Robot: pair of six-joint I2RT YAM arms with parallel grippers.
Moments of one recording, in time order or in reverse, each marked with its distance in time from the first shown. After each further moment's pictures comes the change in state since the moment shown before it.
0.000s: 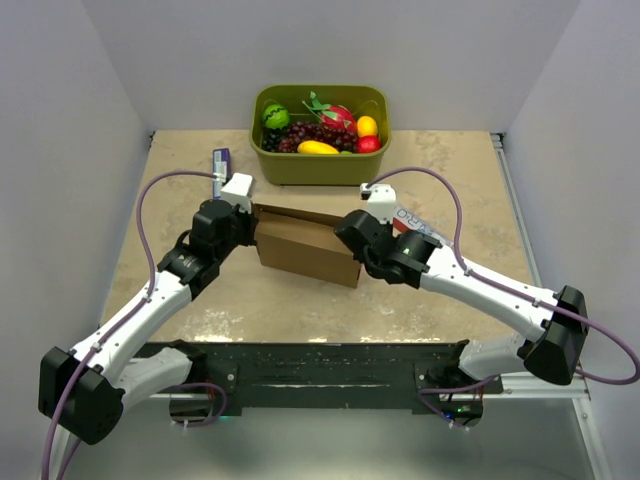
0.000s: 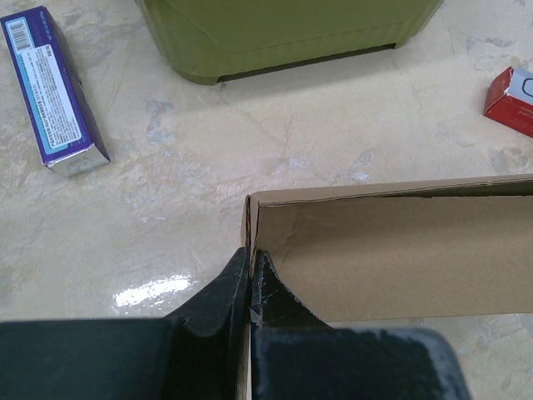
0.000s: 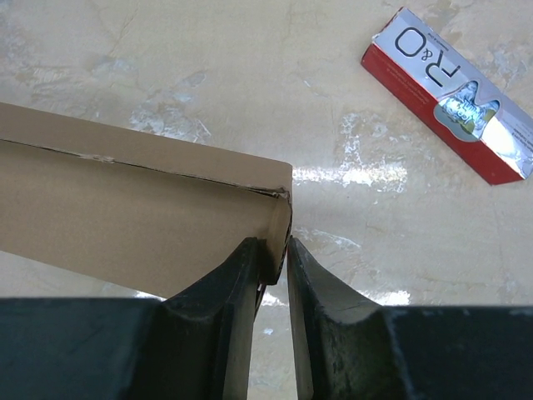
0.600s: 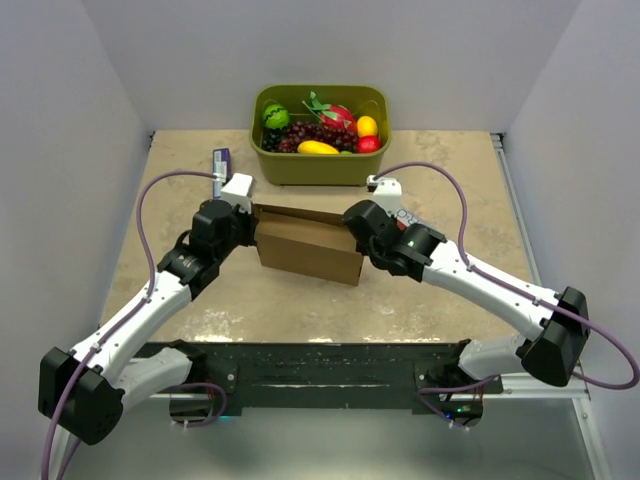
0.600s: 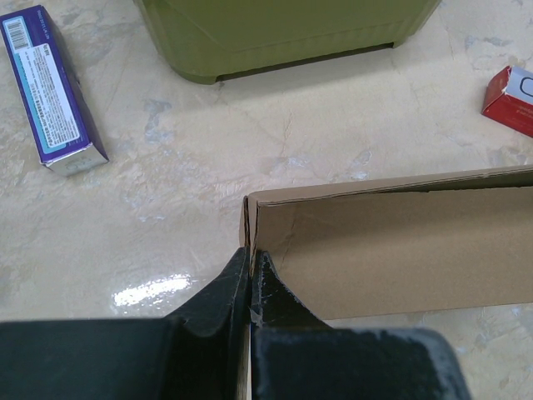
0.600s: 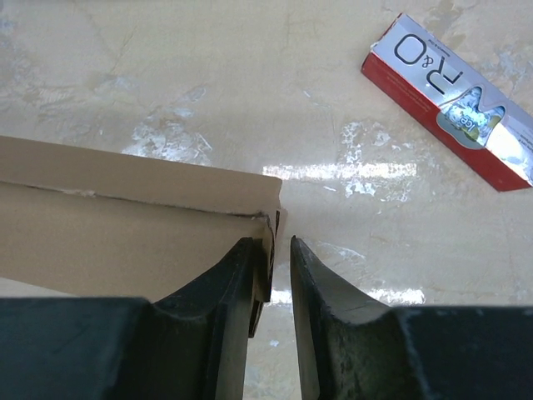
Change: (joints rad) left arm 0.000 -0.002 0.000 -0.002 0.003 0.000; right arm -0.068 -0.002 0.000 0.042 -0.051 -0.020
